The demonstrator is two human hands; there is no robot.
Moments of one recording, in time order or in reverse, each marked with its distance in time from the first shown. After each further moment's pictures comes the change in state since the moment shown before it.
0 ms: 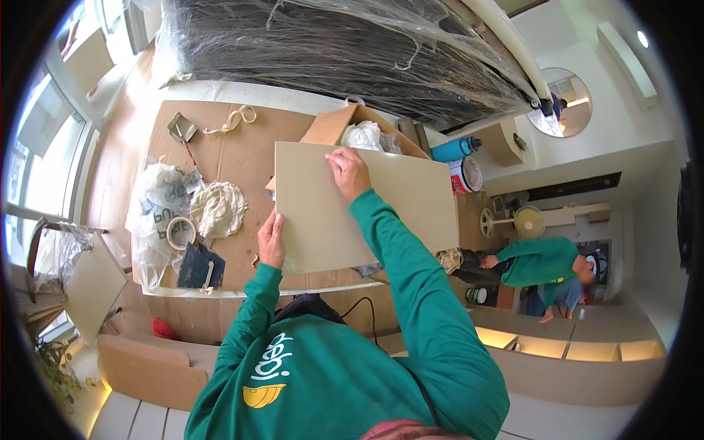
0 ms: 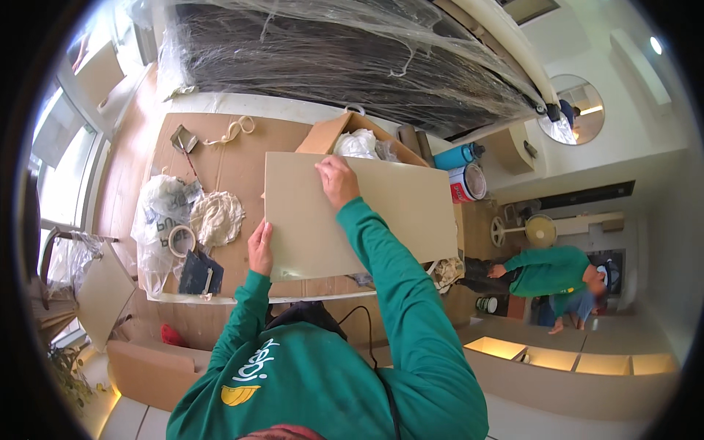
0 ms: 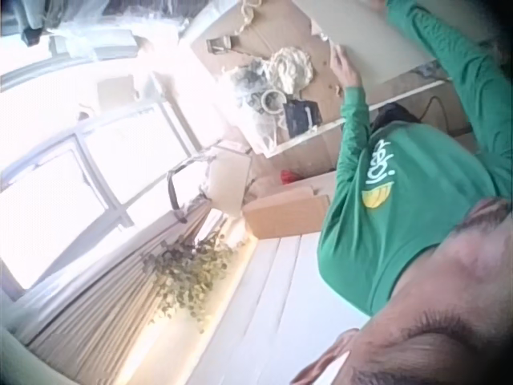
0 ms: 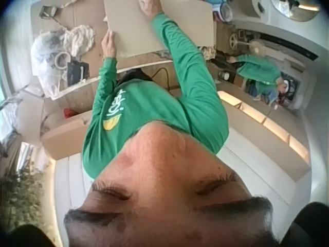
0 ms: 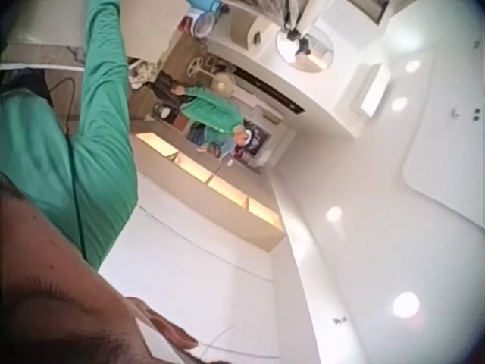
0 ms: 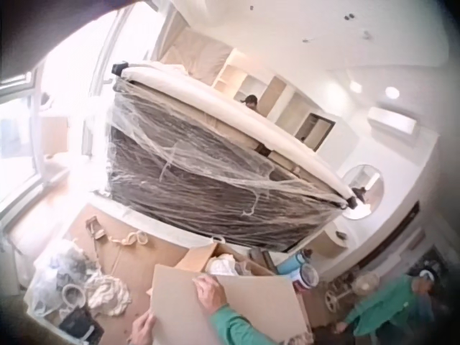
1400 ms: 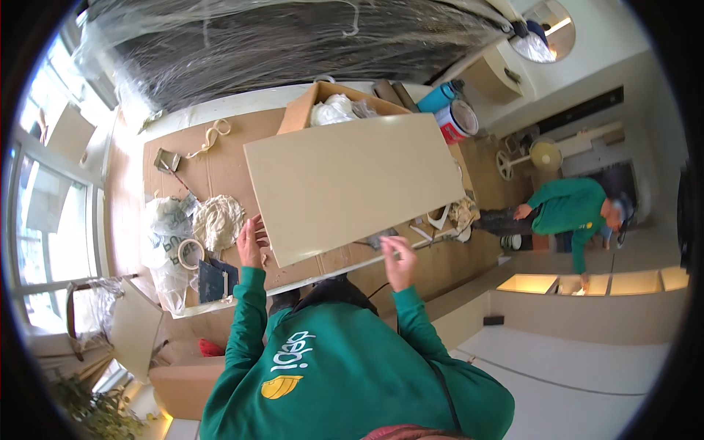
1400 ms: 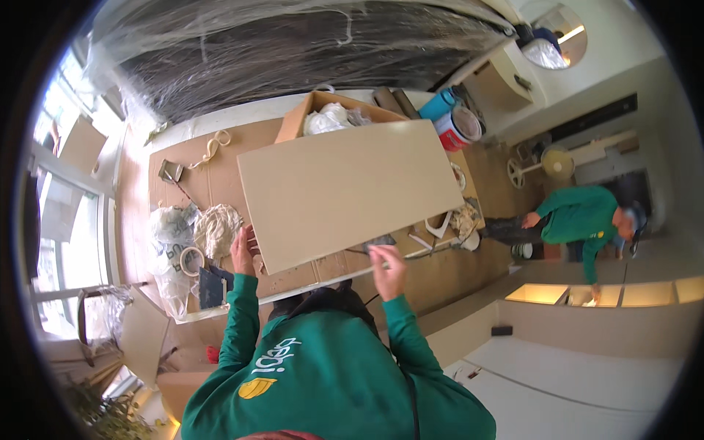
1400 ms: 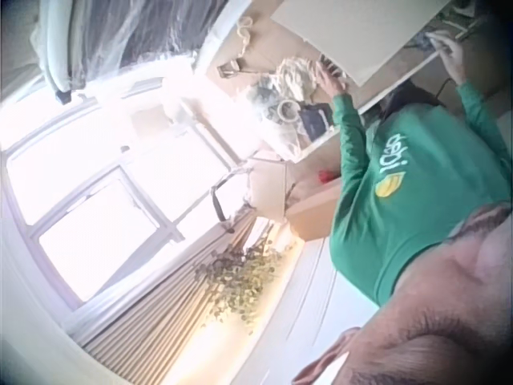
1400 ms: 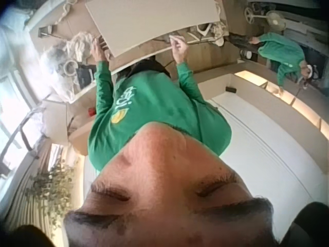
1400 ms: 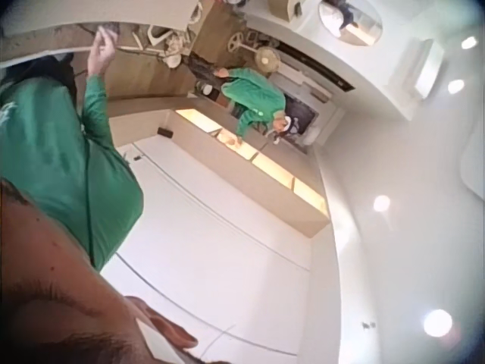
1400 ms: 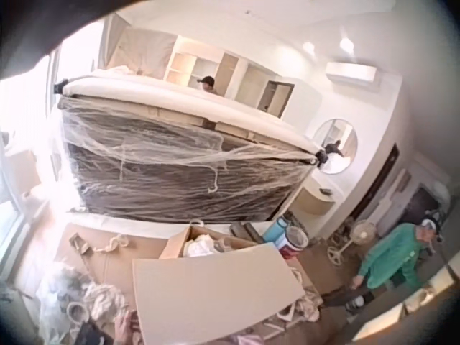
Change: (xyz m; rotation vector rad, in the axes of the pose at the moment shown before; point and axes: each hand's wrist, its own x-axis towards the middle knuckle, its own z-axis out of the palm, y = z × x) left_hand 0.000 -0.005 -0.066 0.109 0.015 -0.275; right_hand -0.259 -0.112 -0.126 0.195 0.298 0.712
